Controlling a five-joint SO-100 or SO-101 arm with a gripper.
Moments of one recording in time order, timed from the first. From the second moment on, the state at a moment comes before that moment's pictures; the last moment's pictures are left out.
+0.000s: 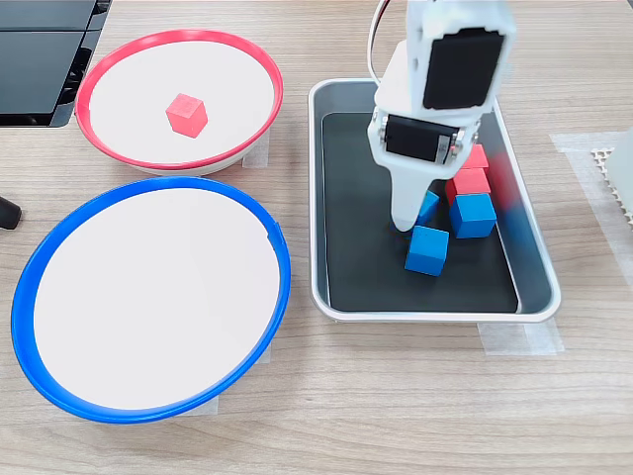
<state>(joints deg) 1.8 91.5 112.9 72.9 -68.7</state>
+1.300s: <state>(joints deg) -12.4 63.9 57.8 78.3 -29.9</state>
